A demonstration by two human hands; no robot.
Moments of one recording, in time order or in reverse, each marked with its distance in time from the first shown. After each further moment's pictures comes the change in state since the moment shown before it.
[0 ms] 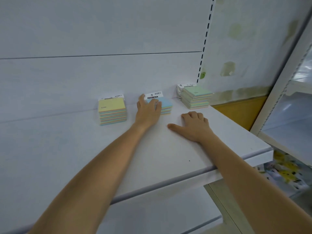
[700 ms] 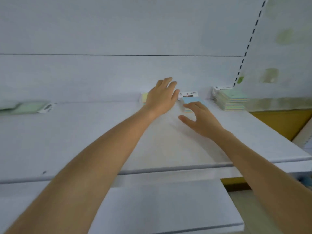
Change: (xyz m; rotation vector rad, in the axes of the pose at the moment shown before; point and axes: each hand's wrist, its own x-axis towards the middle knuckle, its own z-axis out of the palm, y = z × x) left_hand -0.042 0.006 -0.102 0.505 0.164 0.269; right_hand -0.032 -0.069 -0.013 0.221 0.134 -0.425
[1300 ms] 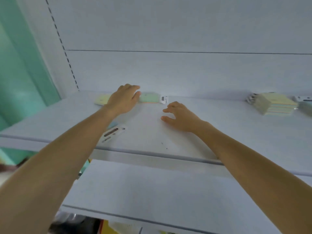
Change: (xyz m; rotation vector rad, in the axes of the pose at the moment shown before) left_hand -0.213 -0.395 -0.211 0.165 -0.146 -0.442; right_hand 0.053 -0.374 0.191 -0.002 -0.343 -0.347
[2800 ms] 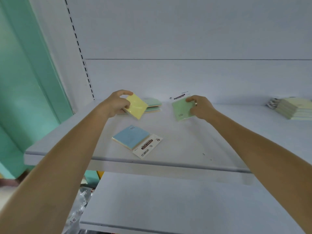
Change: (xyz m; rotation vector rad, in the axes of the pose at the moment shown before) left_hand 0.015 -0.116 -0.040 -0.908 -0.162 -0.410; right_hand 0.075 -0.035 -0.003 0.434 0.280 0.405
